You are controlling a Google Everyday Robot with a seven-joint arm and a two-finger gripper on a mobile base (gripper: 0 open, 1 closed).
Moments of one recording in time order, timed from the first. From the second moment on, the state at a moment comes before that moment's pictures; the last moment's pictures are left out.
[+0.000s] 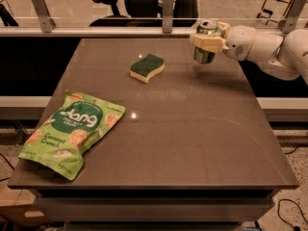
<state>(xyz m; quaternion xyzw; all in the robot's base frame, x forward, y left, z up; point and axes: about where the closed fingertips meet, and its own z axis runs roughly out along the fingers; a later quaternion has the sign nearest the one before) 0.720 -0.158 0.933 -0.37 0.59 0.35 0.63</state>
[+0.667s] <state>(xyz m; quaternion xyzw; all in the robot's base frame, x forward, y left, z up) 0.701 -0.171 0.969 -0.38 0.59 0.37 0.61</state>
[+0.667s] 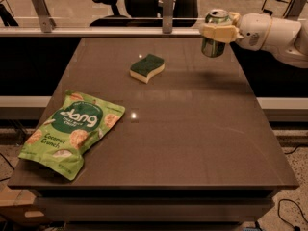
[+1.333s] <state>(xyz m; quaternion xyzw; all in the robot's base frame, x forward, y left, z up) 0.687 -0.175 0.997 -0.39 0.59 0.39 0.59</state>
